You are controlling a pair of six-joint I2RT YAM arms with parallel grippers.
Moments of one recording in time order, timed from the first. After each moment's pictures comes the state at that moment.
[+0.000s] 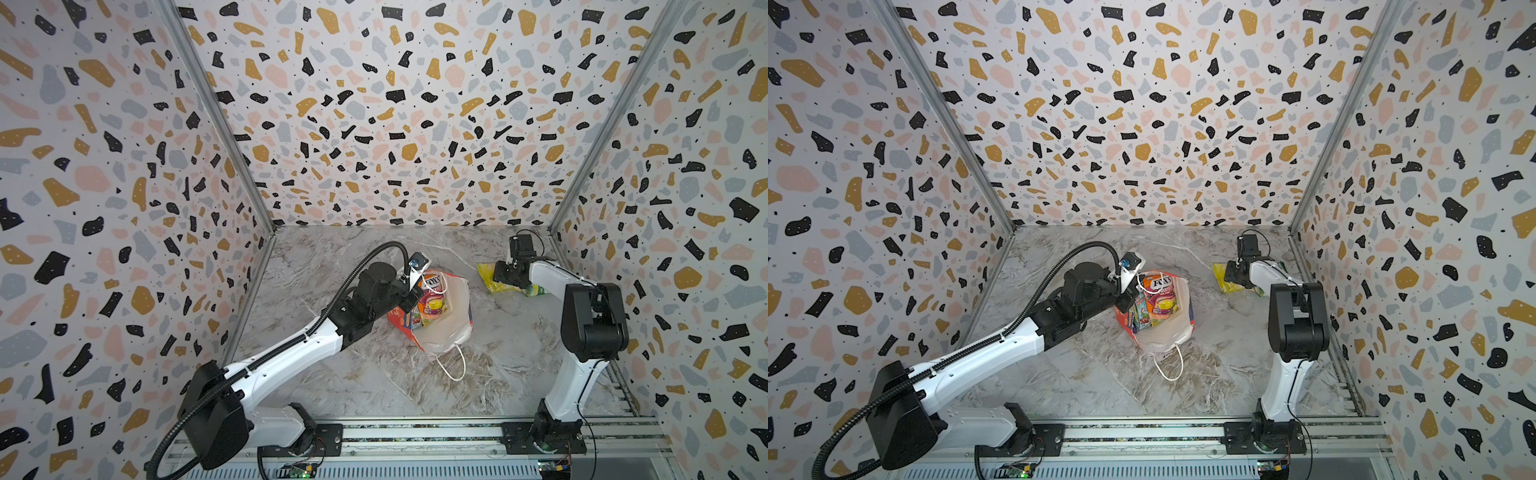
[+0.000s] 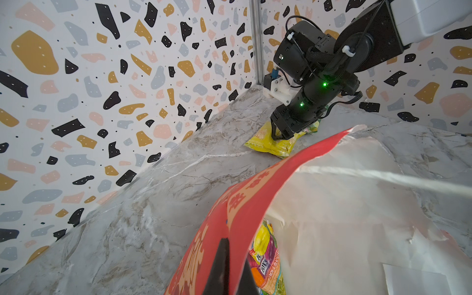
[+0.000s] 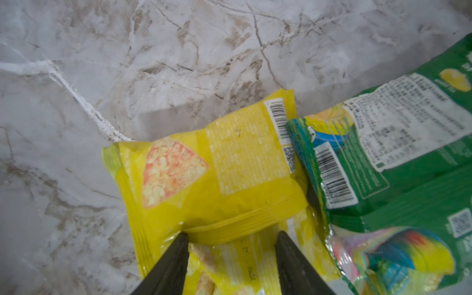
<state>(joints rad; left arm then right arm) -0.77 1.30 1.01 -0.04 0.01 0.17 0.08 1.89 1.31 -0.41 0.04 0.25</state>
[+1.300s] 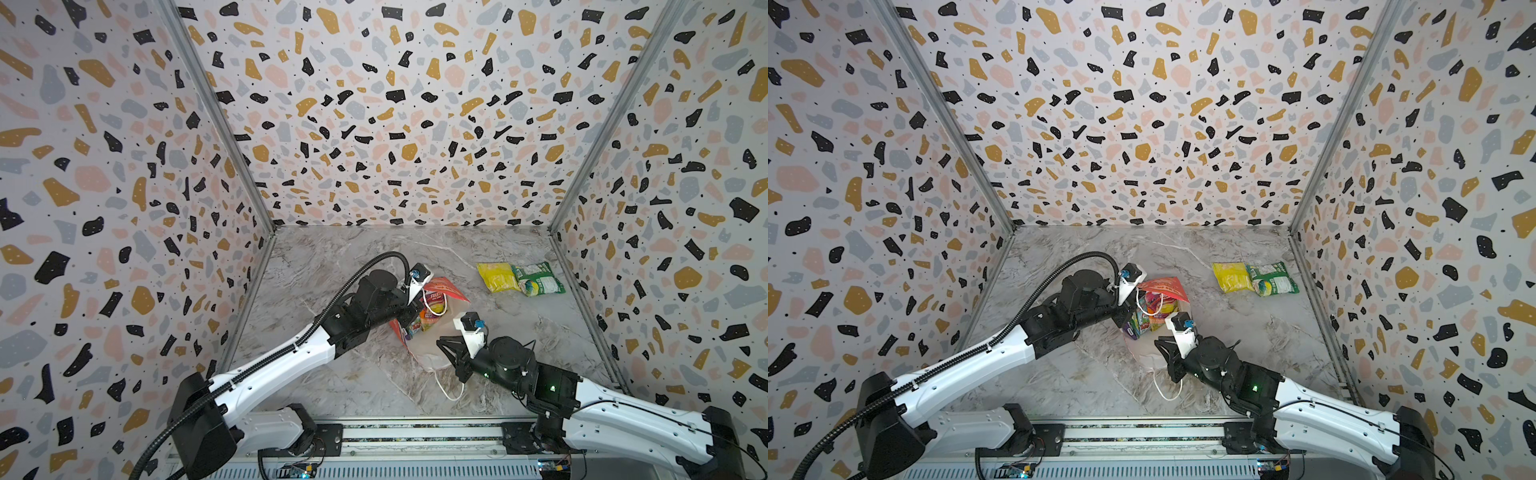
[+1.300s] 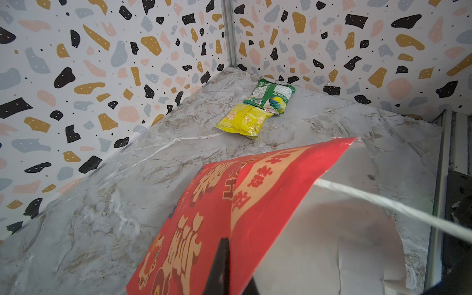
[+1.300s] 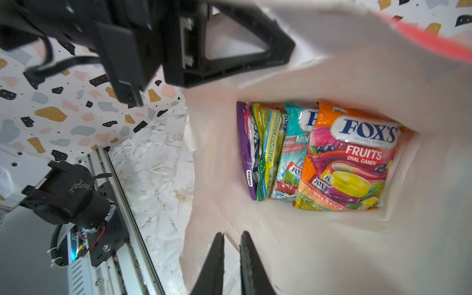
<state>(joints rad) -0.83 1.23 1.01 -0.21 0.06 0.12 1.14 0.78 0.47 0.00 0.20 0.33</state>
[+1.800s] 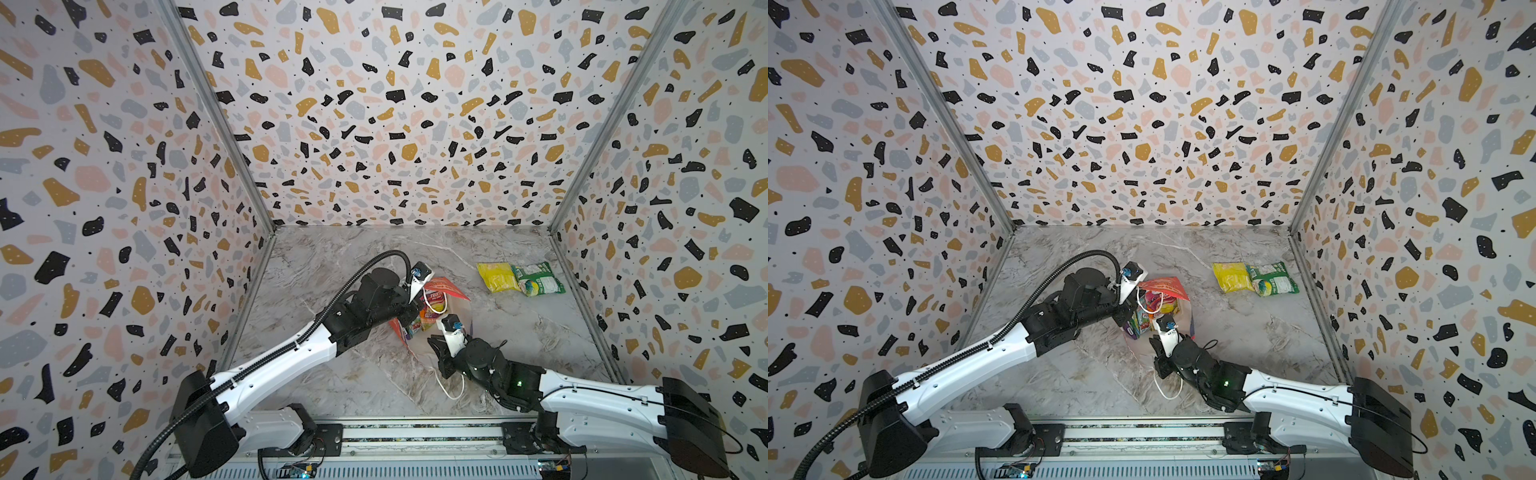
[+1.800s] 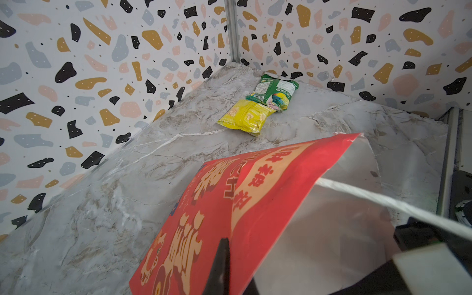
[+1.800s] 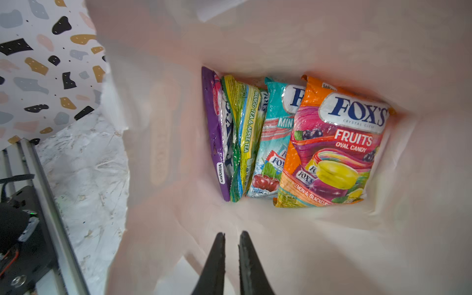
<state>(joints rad) -0.83 1.24 1.03 -0.24 0.04 0.12 1.16 1.07 0.48 0.17 0.35 0.29</state>
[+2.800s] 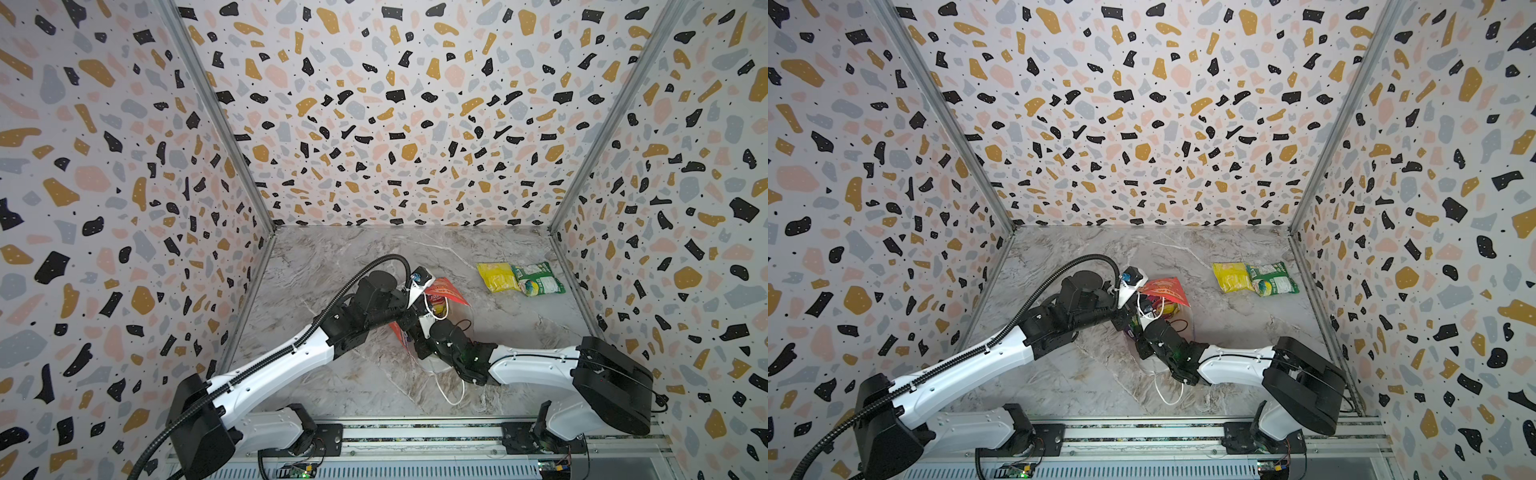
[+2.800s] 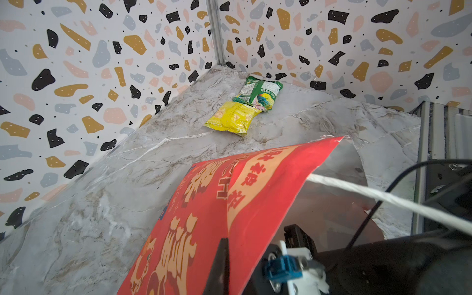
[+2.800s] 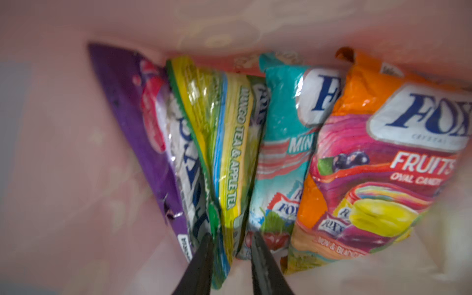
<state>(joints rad) -0.83 1.21 0.99 -0.22 0.12 0.15 1.05 1.49 0.64 0.35 0.28 0.31</state>
